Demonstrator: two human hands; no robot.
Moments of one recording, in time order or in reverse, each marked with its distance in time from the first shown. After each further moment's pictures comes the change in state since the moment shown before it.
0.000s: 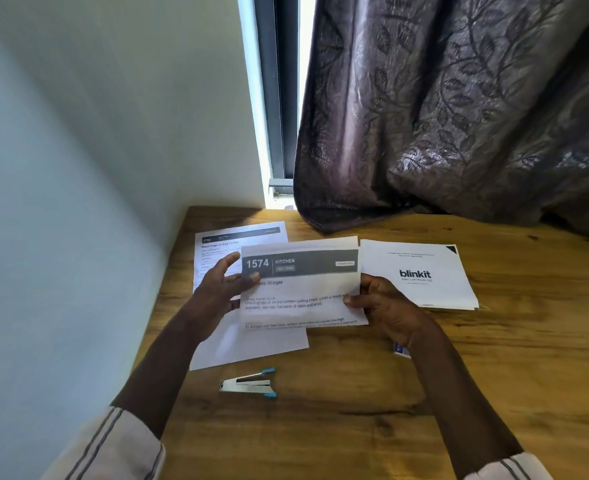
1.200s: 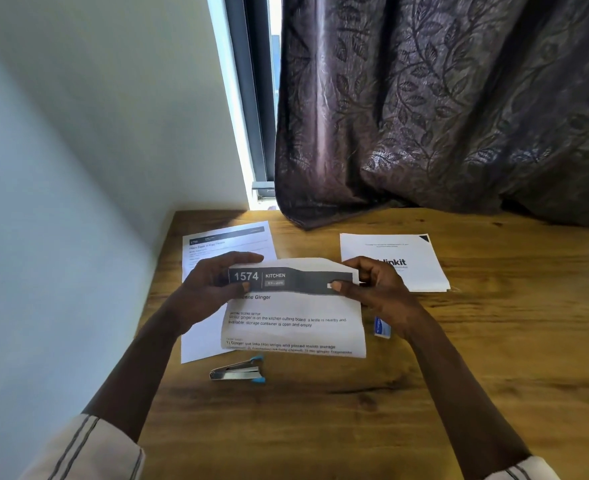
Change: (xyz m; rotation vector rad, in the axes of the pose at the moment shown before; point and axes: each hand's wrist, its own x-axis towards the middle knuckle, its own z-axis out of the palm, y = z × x) left_hand -0.035 0.022 0.012 0.329 -0.217 0.306; right_hand -0.074 -0.029 0.005 -0.150 0.121 -0.291
